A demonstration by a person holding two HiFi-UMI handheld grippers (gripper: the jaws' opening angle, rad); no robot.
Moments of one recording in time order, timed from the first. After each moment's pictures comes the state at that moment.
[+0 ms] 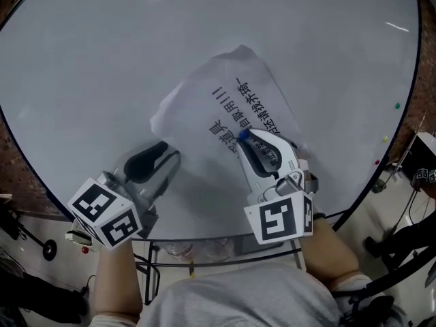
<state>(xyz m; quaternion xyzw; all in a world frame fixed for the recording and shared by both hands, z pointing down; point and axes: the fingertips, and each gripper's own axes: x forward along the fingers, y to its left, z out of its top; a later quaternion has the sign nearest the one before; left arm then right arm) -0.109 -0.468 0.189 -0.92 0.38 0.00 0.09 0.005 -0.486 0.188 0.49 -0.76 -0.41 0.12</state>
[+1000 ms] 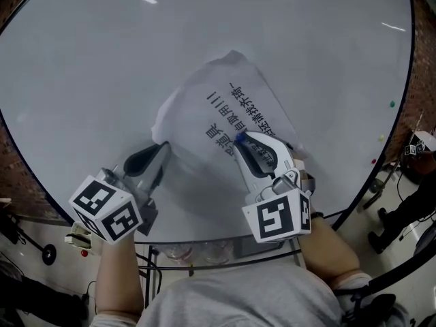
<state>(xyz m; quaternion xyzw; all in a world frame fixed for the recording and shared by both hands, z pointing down) -0.108 -0.476 0.181 -0.91 0.40 0.02 0.09 0.011 -0.485 0.192 0.49 -0.76 -0.40 0.13</state>
